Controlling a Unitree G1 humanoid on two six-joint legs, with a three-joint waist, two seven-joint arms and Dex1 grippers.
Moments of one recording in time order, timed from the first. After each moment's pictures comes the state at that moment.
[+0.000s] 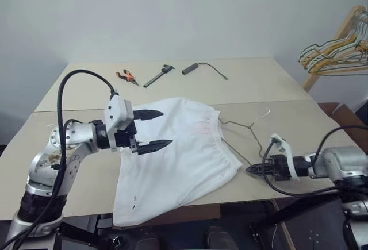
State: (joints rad) left arm -0.32 0.72 0.06 -0.38 -0.54 0.50 -1.03; right arm -0.49 -0.82 0.12 0.33 0.58 1.27 1.07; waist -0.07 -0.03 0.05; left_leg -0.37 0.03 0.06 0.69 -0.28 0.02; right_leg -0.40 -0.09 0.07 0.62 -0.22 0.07
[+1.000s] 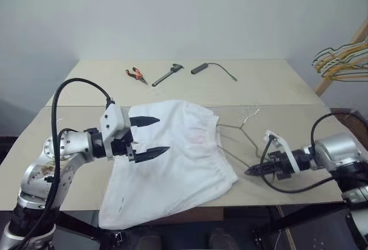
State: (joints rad) left arm -0.22 0.75 0.10 -0.46 -0.55 0.50 -0.99; right arm -0.55 -0.89 0.30 0.27 0.50 1.30 1.35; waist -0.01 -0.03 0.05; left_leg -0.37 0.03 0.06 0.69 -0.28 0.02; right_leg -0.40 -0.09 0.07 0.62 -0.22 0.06
